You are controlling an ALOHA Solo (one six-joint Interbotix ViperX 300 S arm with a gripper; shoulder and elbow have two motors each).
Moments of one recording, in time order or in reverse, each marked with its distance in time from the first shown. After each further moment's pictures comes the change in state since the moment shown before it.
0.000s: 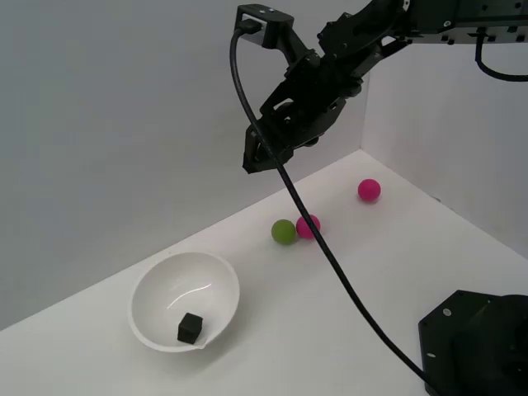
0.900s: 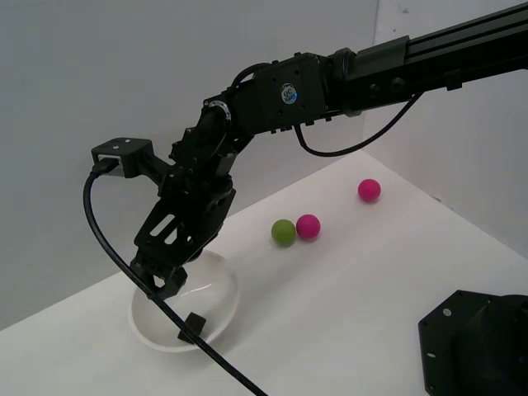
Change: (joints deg) arm -23.0 -23.4 -23.3 -10.7 -10.6 -2.4 0.0 -4.2
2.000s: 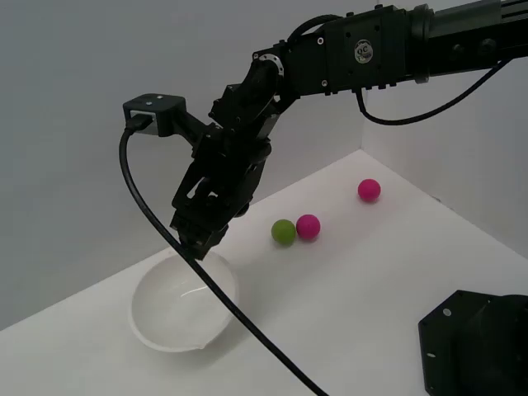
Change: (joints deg) arm 3.7 8.3 8.3 3.2 3.0 4.5 2.0 0.0
